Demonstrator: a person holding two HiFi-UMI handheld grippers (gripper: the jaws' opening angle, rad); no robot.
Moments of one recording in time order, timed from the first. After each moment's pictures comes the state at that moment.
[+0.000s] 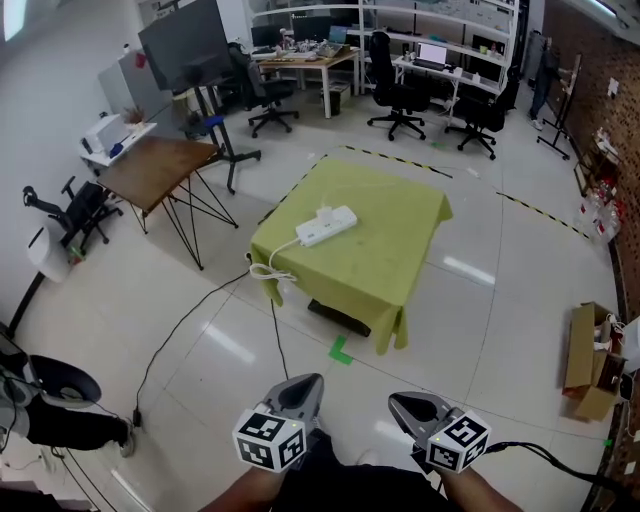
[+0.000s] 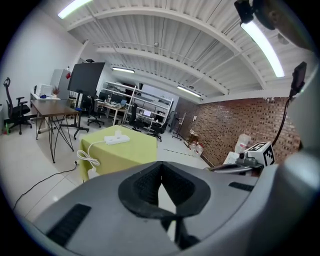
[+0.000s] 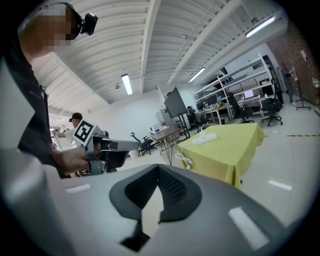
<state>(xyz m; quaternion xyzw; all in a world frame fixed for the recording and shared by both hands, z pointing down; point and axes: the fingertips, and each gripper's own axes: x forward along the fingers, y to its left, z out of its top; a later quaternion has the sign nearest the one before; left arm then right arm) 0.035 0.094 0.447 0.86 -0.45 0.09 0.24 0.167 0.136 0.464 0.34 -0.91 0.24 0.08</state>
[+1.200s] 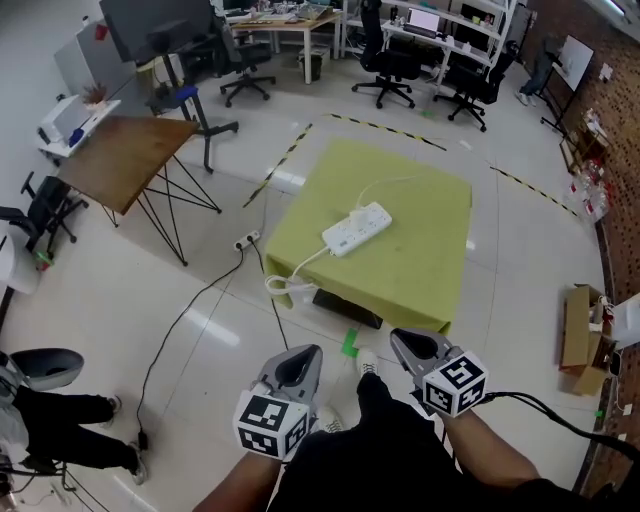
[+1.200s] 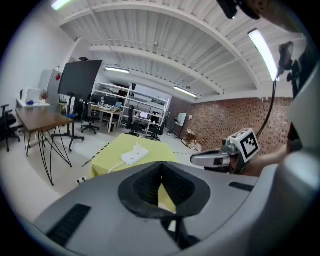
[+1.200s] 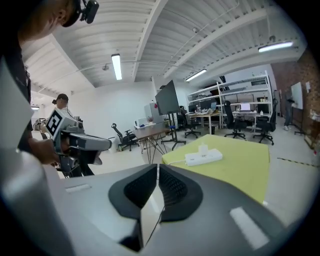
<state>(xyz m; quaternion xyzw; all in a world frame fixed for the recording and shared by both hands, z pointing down) -0.124 -0.104 0.462 0.88 -0.41 0.11 0.20 0.017 -0.121 0.490 0.42 -0.88 0.19 0.16</state>
